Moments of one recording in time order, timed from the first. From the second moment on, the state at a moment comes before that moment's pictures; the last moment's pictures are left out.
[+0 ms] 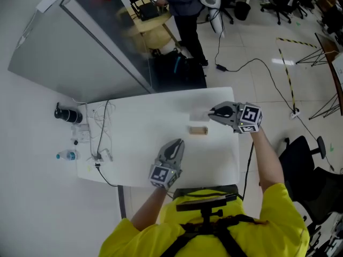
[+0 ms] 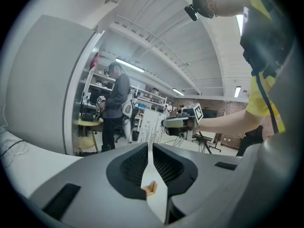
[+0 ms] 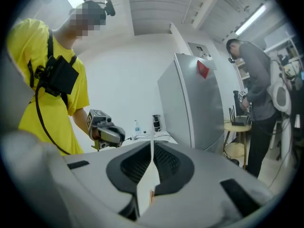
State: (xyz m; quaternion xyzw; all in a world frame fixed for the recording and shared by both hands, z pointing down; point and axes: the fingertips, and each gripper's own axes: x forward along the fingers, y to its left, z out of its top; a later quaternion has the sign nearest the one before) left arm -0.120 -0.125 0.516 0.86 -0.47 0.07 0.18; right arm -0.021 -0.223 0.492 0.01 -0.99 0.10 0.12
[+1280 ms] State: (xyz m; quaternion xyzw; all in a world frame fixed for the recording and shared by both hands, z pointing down) left arm -0.101 -0.117 0.515 0.87 -0.46 0.08 0.14; right arm -0.021 -0.205 0.525 0.00 -0.98 0.10 0.16
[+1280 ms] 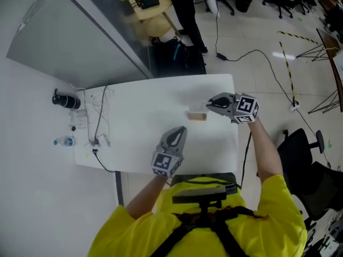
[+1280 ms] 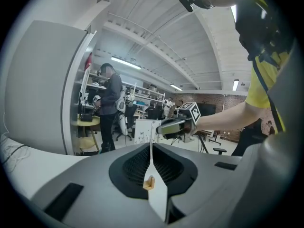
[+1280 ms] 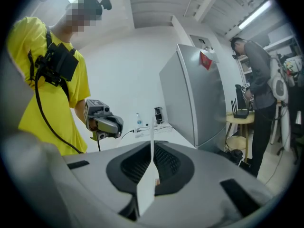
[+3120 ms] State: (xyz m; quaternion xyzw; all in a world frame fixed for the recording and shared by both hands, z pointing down) left arm -0.102 -0.113 0.536 0.85 -0.49 0.08 0.17; right arm 0.017 -0.219 0.595 0.17 -0.97 0.17 0.08
